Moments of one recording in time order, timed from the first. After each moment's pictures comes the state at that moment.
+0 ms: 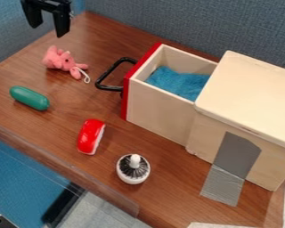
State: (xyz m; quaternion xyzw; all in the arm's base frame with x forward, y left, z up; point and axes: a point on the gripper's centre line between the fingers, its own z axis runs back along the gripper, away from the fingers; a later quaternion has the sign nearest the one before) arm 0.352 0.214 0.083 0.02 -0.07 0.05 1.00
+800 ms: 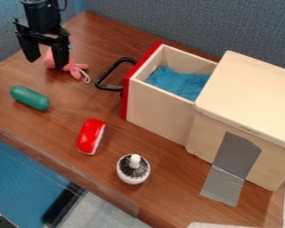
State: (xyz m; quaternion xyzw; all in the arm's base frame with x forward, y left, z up) arm 0.304 0.184 0.050 -0.02 -0.04 0.05 1.00
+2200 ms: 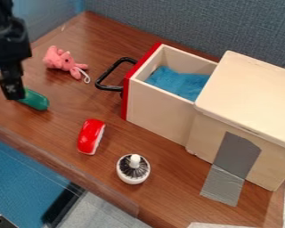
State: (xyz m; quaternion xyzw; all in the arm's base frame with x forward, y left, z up) arm 0.244 0.186 0.028 0.04 -0.04 -0.35 0.93
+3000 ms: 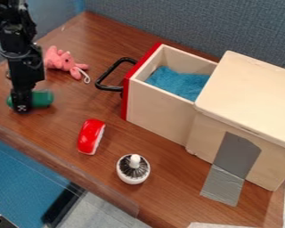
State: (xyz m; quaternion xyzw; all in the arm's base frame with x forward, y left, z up) arm 0.244 0.180 0.002 0.07 0.00 -0.35 0.93
